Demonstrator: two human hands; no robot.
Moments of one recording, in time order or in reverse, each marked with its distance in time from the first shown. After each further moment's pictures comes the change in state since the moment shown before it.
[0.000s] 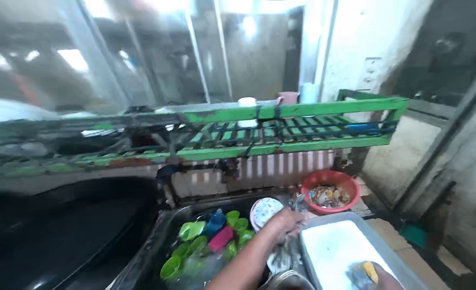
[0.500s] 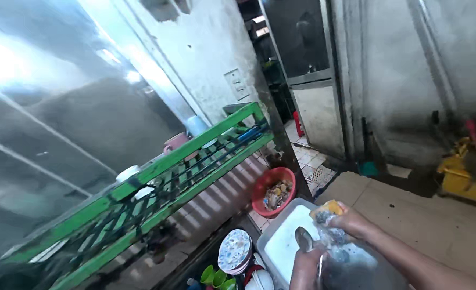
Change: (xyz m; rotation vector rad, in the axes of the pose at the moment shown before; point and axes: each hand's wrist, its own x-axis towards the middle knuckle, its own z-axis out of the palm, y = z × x) left_hand -0.017 -0.062 0.191 -0.137 -0.080 -0.034; right_hand -0.013 -0.004 -0.076 0.811 0.139 -0.011
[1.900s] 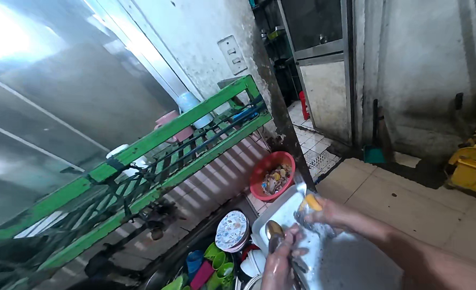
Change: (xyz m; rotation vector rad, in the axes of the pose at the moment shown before) left_hand -0.021 -0.003 -0.038 -0.113 0.038 0.258; right_hand 0.013 -0.022 0.014 -0.401 -0.332 -0.039
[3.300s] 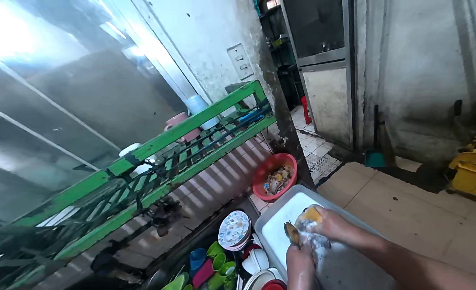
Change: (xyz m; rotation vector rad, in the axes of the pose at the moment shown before) left_hand -0.006 -0.013 0.042 0.381 0.286 -0.175; right_hand -0.011 0.007 0.028 -0.115 0.088 -0.051
